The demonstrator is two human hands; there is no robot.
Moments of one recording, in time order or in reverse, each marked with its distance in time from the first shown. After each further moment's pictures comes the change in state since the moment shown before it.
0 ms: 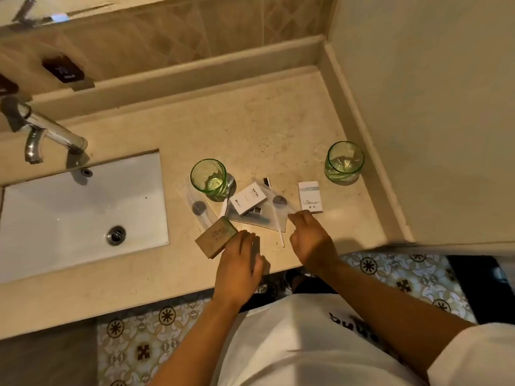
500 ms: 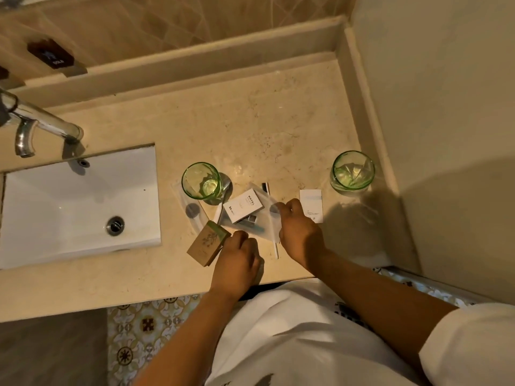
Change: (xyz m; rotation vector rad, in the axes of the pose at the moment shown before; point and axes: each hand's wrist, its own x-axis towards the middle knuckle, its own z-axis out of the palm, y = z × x) left_hand 0.048 0.013 0.011 0.051 -0.169 -0.116; right_hand 0.066 0.002 -0.017 -0.212 -0.287 0.044
